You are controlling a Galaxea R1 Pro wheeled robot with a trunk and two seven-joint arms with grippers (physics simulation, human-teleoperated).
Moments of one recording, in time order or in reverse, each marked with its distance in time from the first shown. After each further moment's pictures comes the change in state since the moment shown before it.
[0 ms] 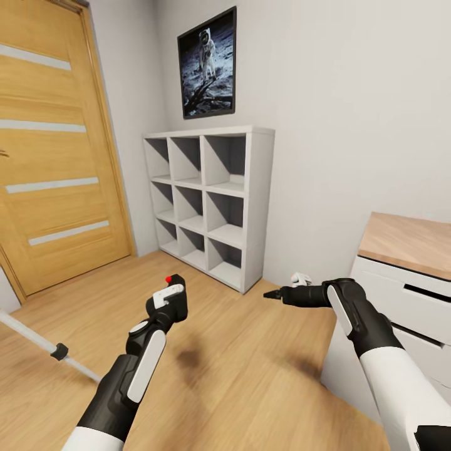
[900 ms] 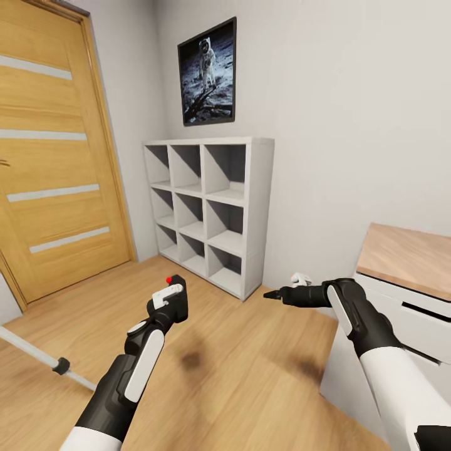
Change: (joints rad) left arm 0.000 0.010 -0.003 -0.002 0.044 0.001 0.000; right arm 0.000 0.000 0.001 0.000 0.000 0.003 0.001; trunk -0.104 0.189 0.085
